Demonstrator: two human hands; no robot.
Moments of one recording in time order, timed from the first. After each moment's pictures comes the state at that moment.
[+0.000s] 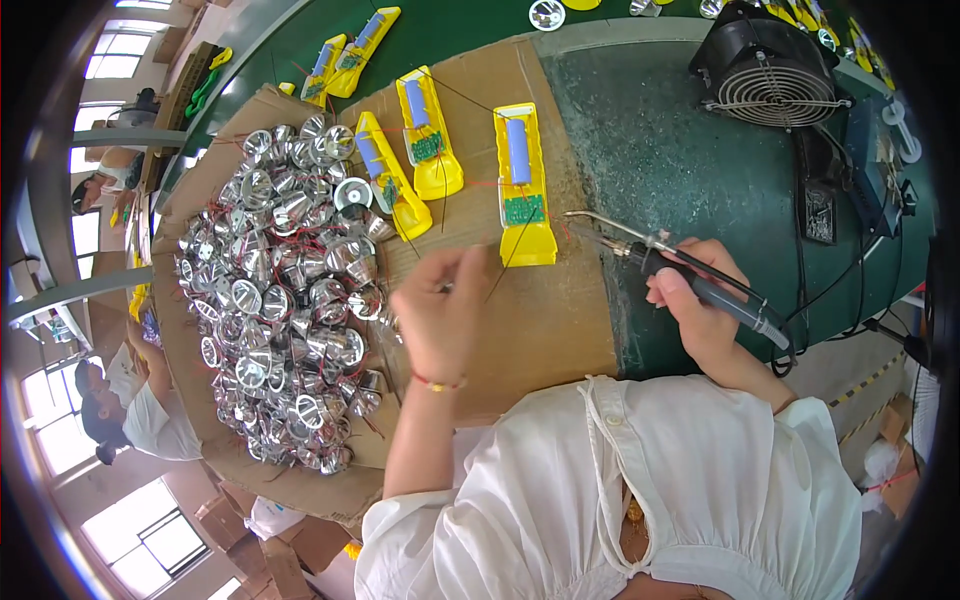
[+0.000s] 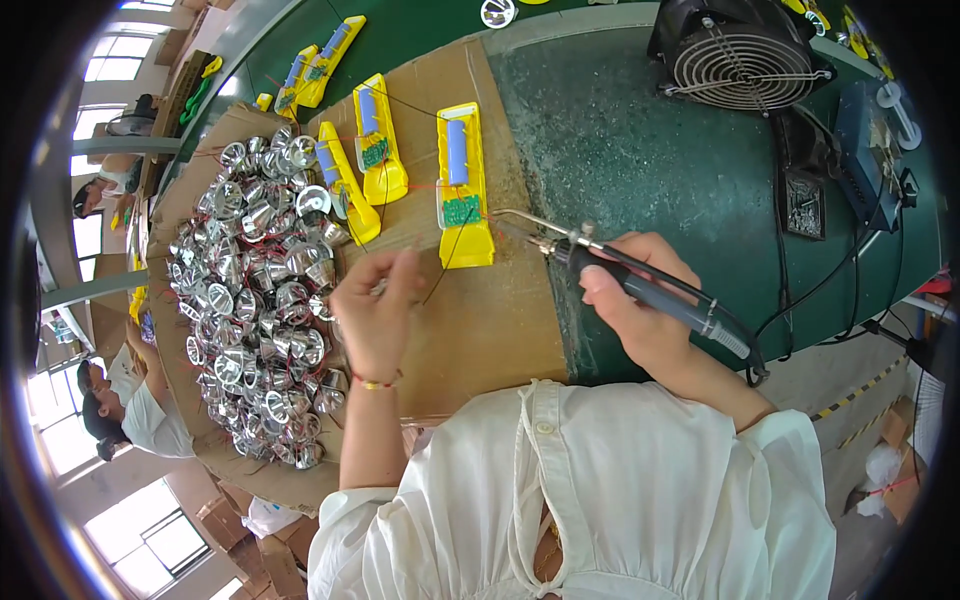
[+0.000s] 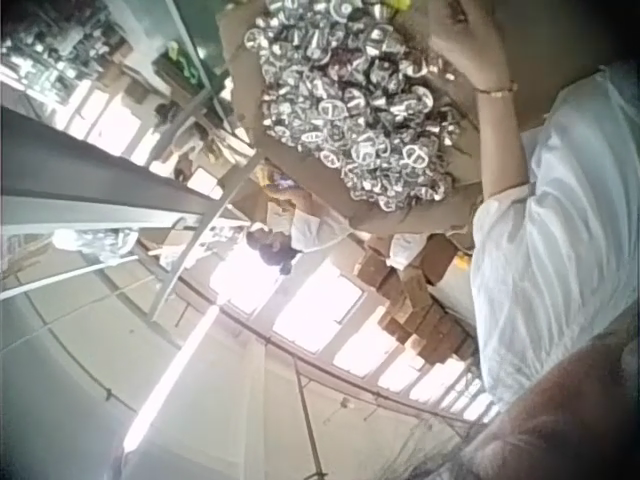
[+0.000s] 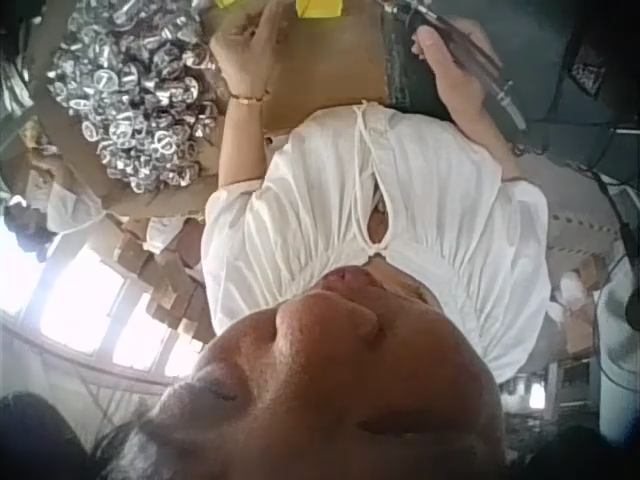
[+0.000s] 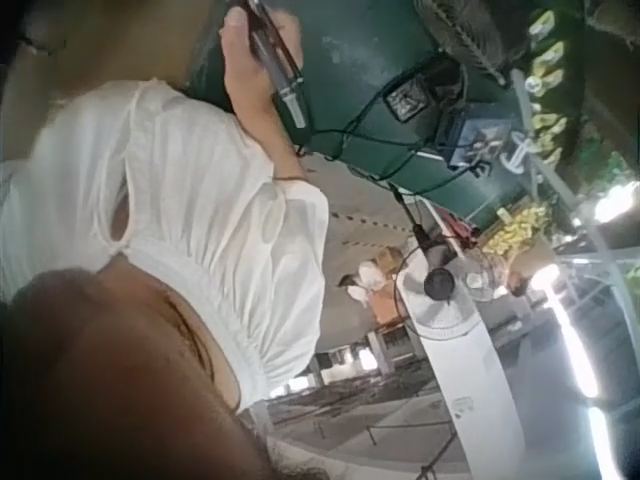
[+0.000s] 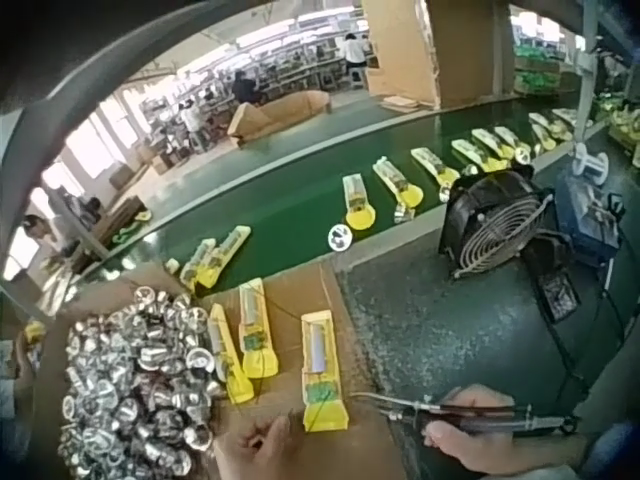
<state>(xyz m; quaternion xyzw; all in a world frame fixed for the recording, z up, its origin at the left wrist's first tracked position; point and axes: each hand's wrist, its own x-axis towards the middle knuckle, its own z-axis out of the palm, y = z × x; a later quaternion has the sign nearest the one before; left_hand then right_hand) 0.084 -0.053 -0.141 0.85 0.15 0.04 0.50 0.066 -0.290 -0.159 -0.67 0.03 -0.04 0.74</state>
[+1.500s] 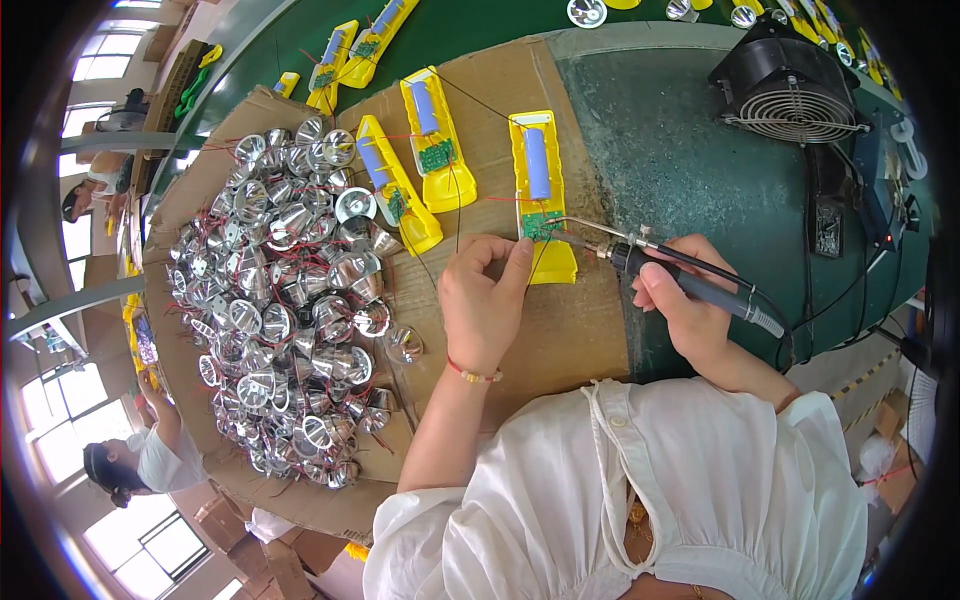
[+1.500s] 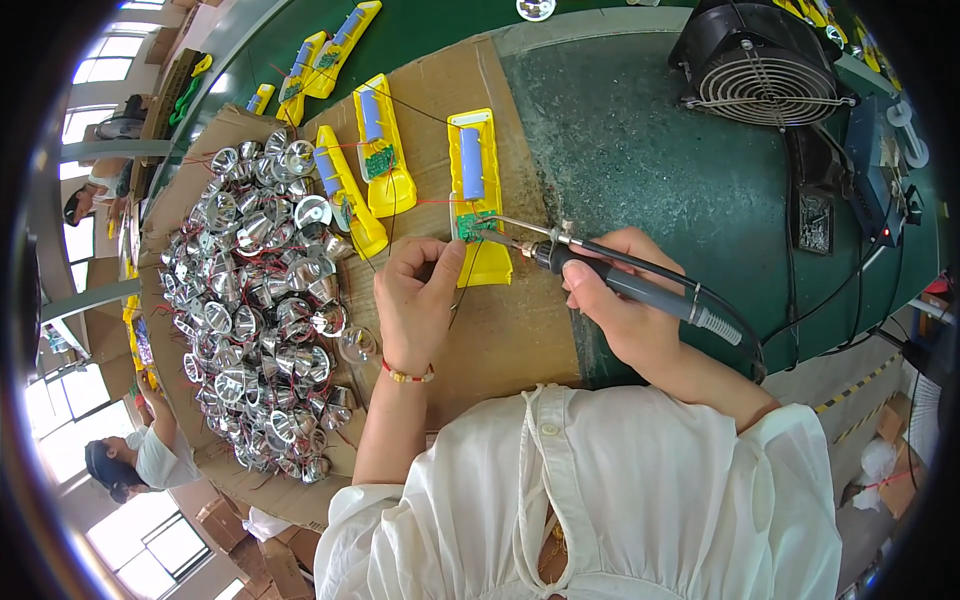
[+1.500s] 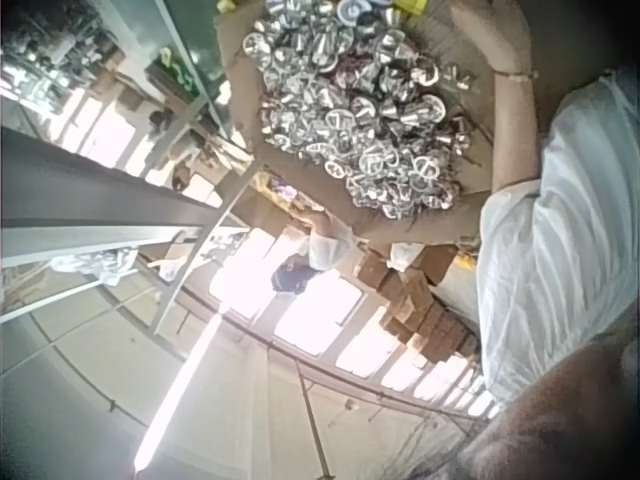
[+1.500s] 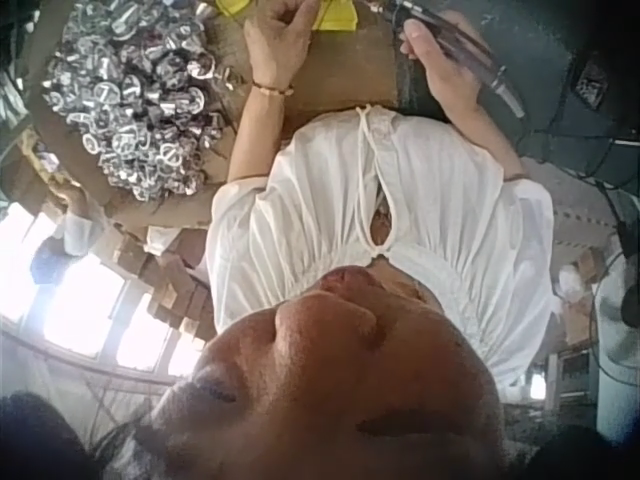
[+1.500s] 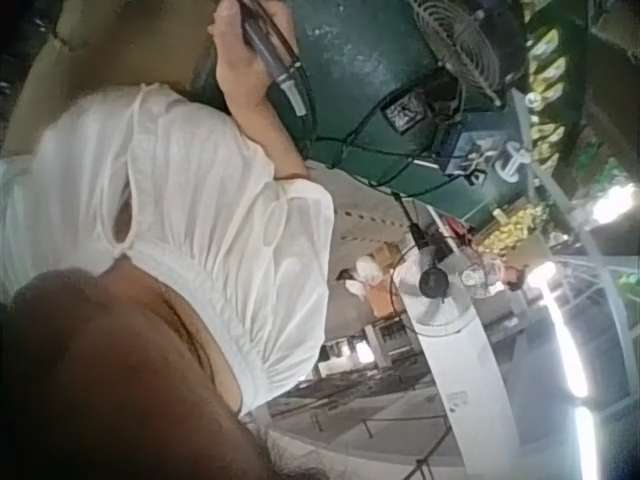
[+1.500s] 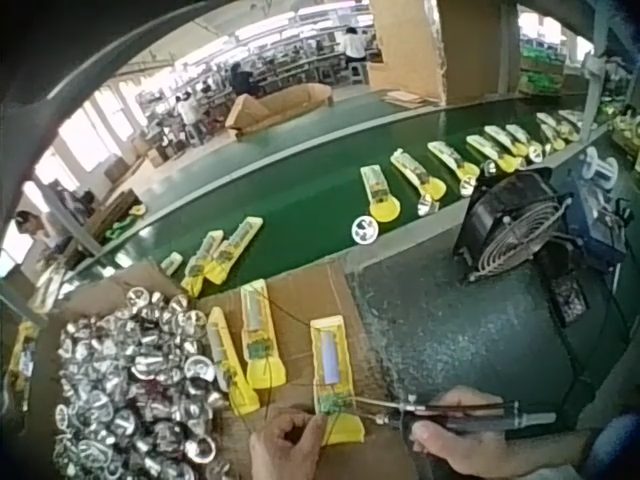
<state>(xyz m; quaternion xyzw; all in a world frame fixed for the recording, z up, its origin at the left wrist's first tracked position) 0.113 -0.066 -0.155 0.88 0.10 0.00 0.46 0.090 -0.264 -0.157 -0.66 0.04 0.02 0.75</state>
